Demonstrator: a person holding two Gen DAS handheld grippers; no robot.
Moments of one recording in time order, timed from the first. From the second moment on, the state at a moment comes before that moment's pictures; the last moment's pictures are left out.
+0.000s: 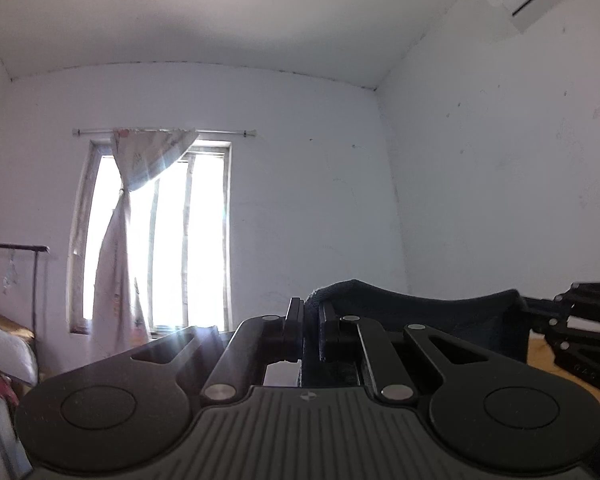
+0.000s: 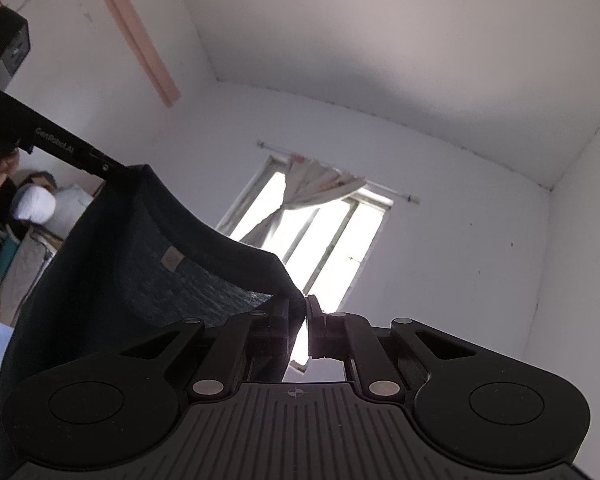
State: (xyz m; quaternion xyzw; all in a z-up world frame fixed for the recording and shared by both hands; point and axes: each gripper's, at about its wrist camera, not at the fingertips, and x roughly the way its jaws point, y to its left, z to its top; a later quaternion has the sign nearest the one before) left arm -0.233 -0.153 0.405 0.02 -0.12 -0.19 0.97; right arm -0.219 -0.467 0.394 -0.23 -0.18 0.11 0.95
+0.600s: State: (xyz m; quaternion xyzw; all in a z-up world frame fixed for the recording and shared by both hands) left arm -0.183 -0.164 0.410 0.03 -0.10 -0.18 0.98; right arm -0.203 -0.492 0.417 -0.22 -0.17 0.12 0.95
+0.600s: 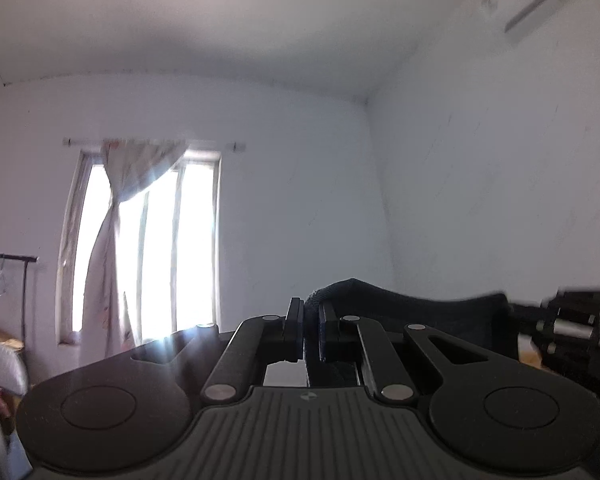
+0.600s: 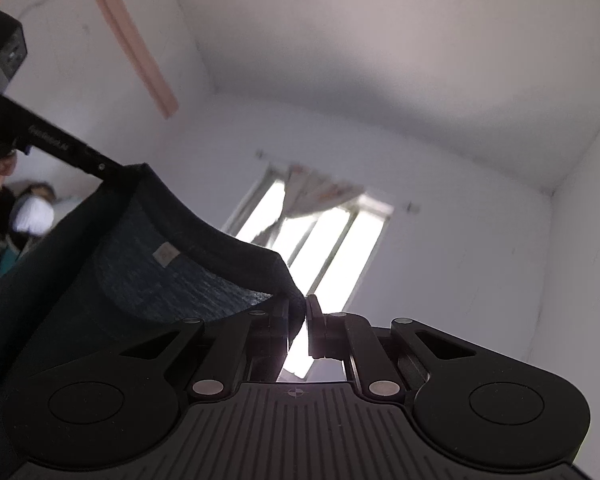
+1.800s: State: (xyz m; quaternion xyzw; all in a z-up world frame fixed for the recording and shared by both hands) left arm 0.366 -0.241 0.000 0.05 0.28 -0.05 0.96; right arm 0.353 -0.431 -0.005 -0.04 0.31 0.08 0.95
